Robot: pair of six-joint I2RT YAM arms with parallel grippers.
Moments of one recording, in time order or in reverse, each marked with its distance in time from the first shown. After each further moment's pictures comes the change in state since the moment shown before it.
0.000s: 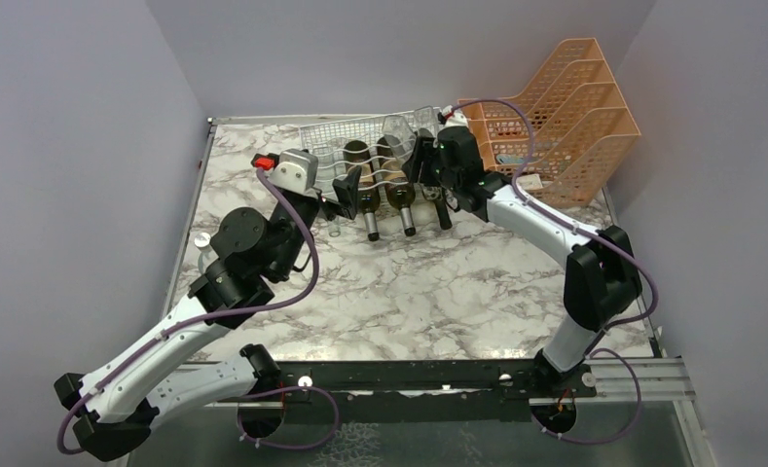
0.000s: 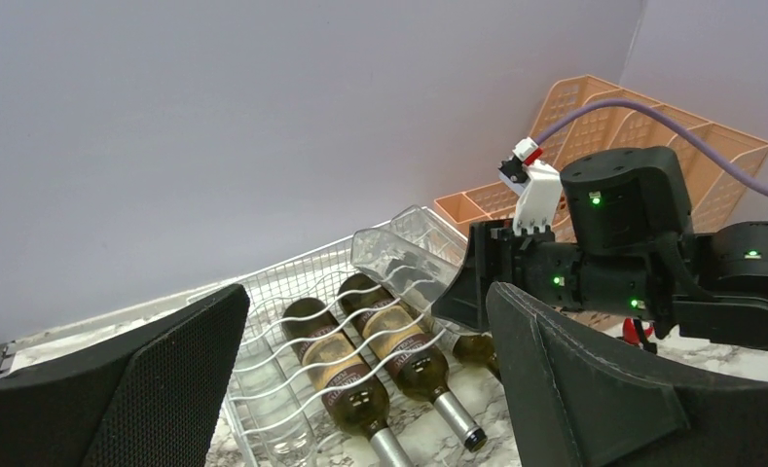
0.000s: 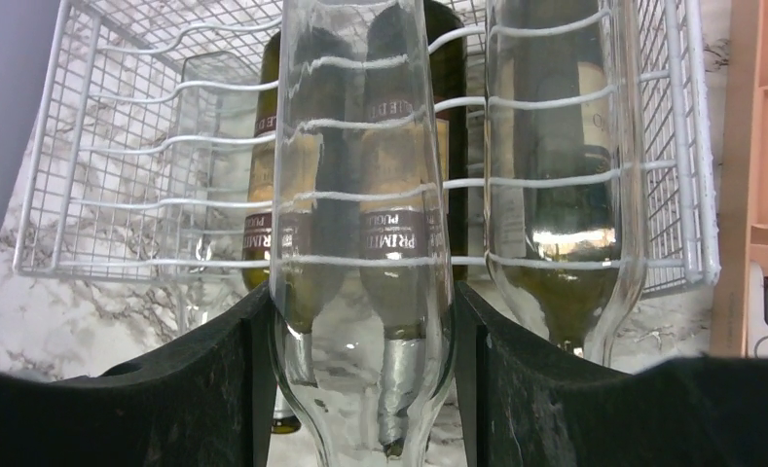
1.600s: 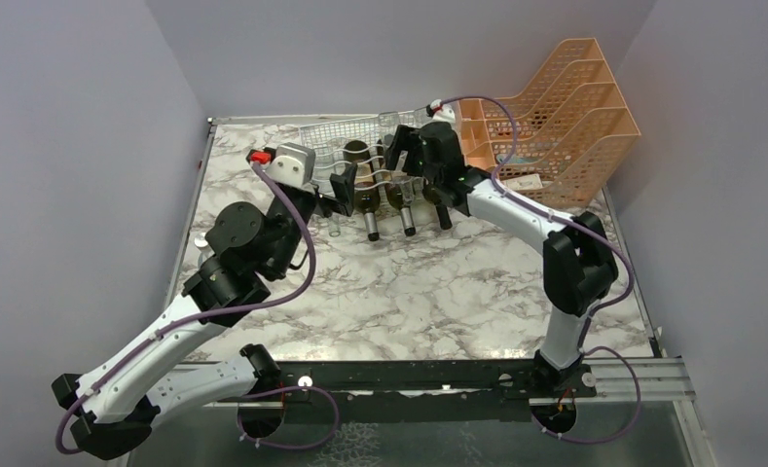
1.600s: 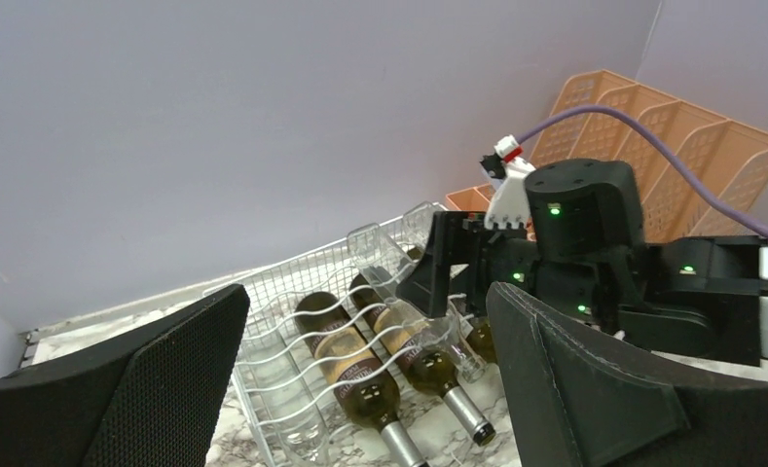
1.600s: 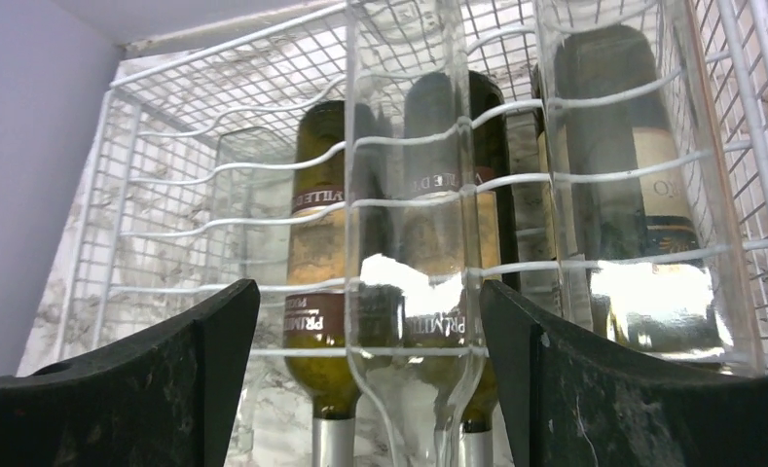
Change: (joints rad) left arm 0.000 0.008 0.048 -0.074 -0.021 -0.003; right arm 0.037 0.175 0.113 0.128 0.116 0.071
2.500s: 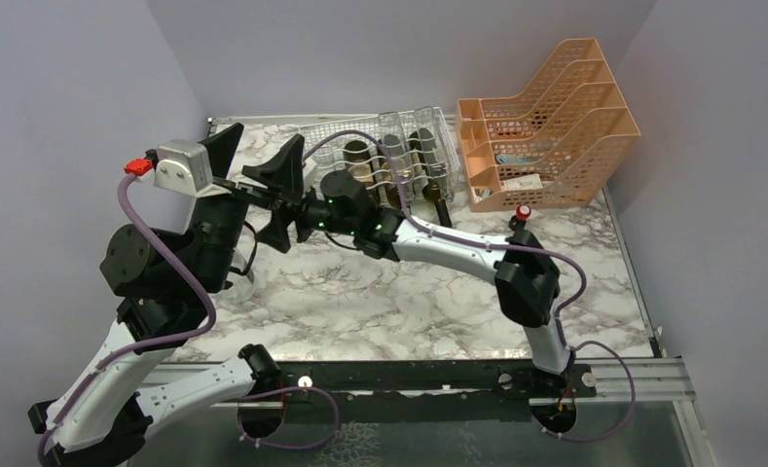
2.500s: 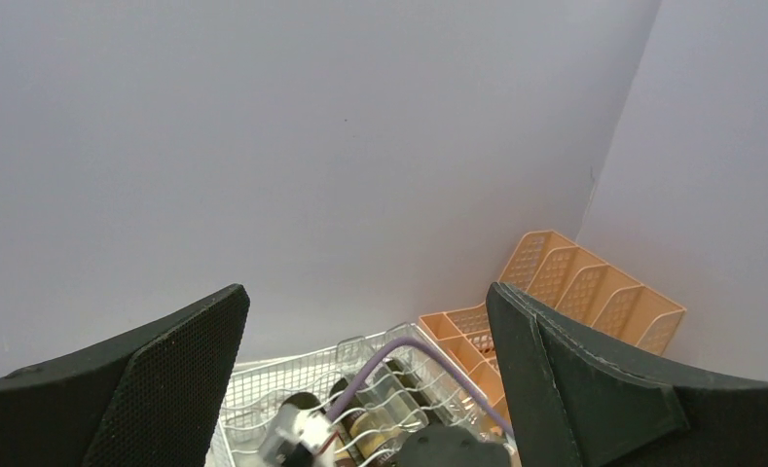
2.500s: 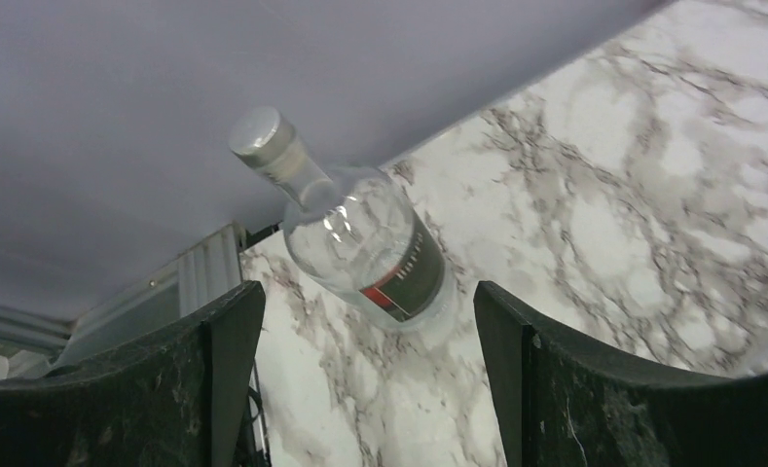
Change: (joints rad) left arm 0.000 -0.091 0.220 -0.032 -0.005 -0.012; right arm 0.430 0.129 0.214 0.141 -0.475 -0.168
